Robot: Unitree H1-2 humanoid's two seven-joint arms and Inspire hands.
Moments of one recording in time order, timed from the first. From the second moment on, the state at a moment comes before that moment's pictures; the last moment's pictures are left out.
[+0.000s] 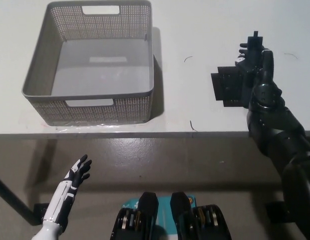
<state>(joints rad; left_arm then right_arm) 0.00 0.17 0.01 0.11 0.03 -0.24 -0.10 -1.12 -0.12 -0.12 1.41 0.02 -0.22 -0.37</state>
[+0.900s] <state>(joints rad) 0.00 0.17 0.01 0.13 0.03 -0.24 -0.10 -1.25 -0.04 -0.07 1.15 -0.01 -0.29 -0.43</state>
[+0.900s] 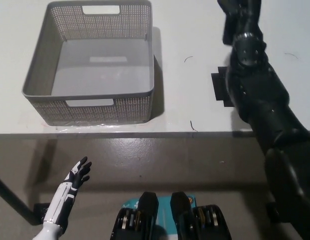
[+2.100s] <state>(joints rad) -0.02 0.18 -0.04 0.13 0.05 -0.21 -0.13 -1.37 0.27 0.08 1.24 -0.09 -0.24 -0.47</state>
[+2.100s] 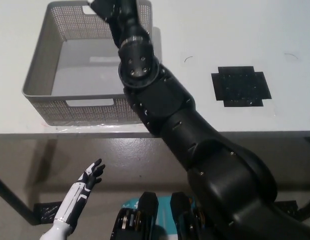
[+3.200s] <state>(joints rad) -0.06 0.22 -0.10 0.13 0.09 -0.20 -0.14 -1.24 0.24 0.15 1.39 -0.14 -0.28 -0.47</state>
